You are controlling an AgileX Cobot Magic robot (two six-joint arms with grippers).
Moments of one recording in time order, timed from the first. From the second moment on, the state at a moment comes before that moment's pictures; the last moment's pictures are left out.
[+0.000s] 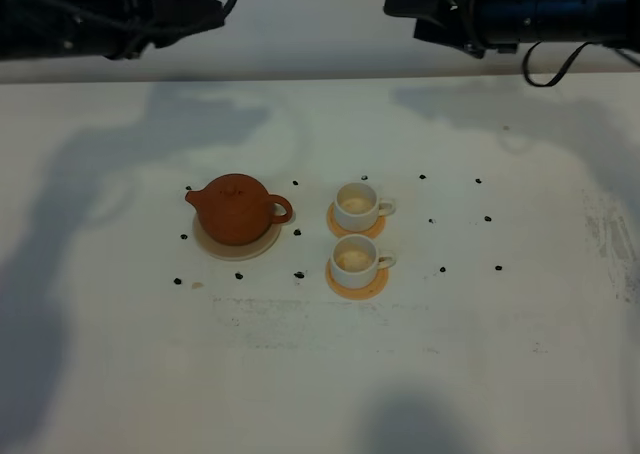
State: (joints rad) left arm -0.05 1.80 -1.41 -1.23 0.65 1.02; right arm 0.24 2.02 -1.65 1.29 0.85 -0.72
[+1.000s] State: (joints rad) left arm -0.22 1.59 -1.41 -0.33 0.67 0.54; right arm 0.24 1.62 -1.65 0.30 0.98 -0.29
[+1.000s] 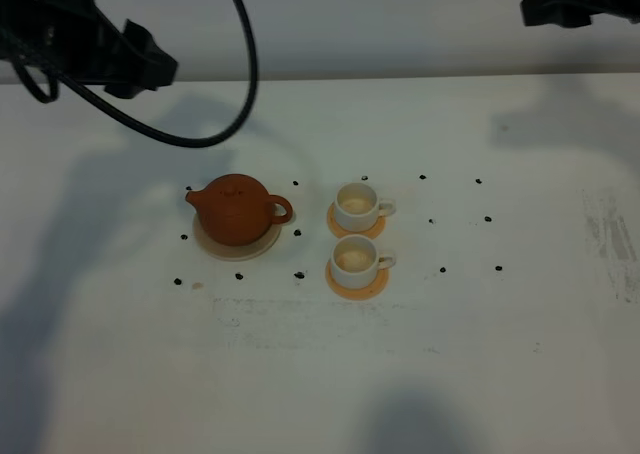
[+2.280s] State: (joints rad) left arm -0.40 1.75 -1.41 -0.31 0.59 0.56; right arm 0.24 0.36 -0.86 0.00 1.04 -0.08
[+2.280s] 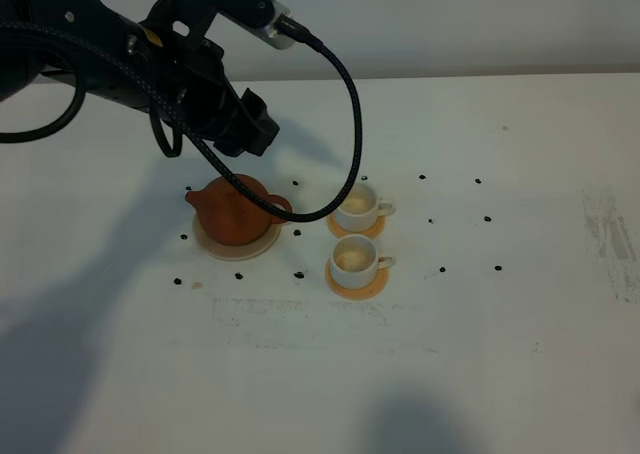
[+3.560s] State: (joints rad) left arm -0.44 1.85 -1.41 -0.29 0.45 0.58; right arm 0.24 -0.01 -0.52 0.02 1.11 -0.02
